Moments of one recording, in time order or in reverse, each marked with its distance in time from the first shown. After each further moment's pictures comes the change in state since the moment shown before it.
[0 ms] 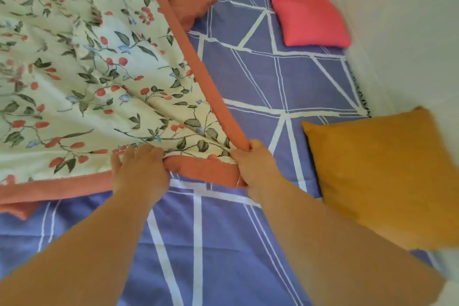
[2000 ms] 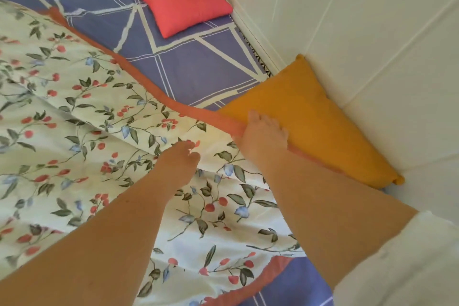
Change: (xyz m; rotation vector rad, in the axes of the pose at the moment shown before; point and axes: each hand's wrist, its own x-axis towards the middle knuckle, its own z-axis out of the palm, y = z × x) left_hand -0.002 0.368 -0.007 -0.391 -0.396 0.262; right_hand 0.084 0.073 -0.312 -0.810 0.321 -0.051
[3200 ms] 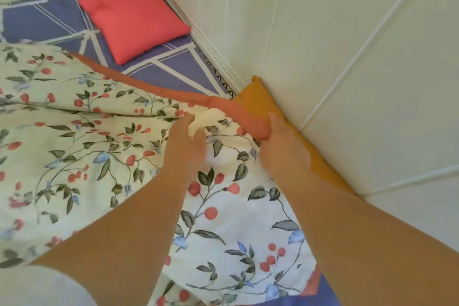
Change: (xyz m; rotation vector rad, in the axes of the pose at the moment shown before) left_hand 0.073 0.122 0.046 -0.278 0.333 0.259; right_hand 0.040 0.115 -0.047 0.250 0.202 0.151
